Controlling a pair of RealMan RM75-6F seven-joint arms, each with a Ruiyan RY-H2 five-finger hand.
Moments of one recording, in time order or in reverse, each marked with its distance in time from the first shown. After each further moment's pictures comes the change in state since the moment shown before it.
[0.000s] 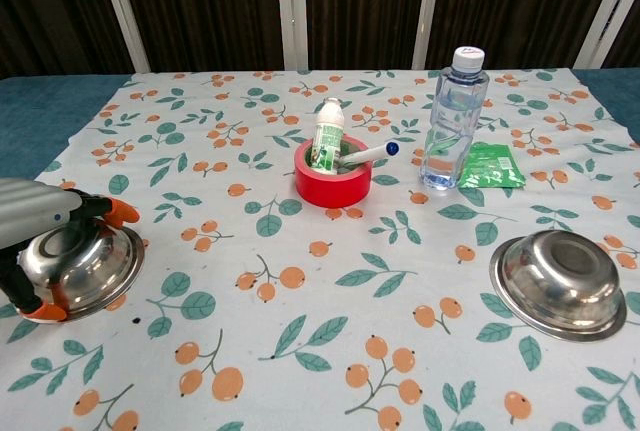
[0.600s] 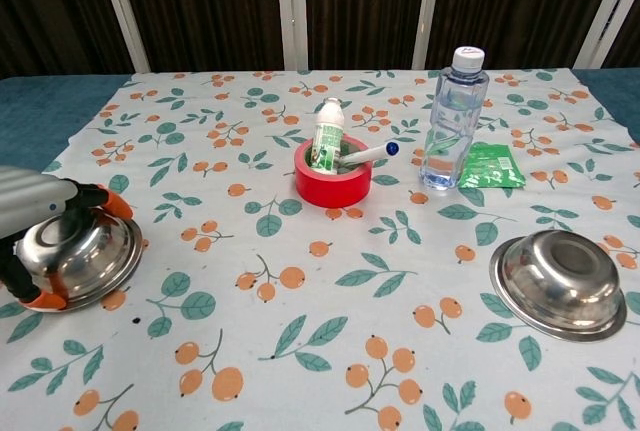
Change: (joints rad) left arm 0.000 0.002 0.010 0.008 0.043 0.050 -0.018; right arm 0.000 -0.001 0.003 -0.003 0.005 0.001 0.001
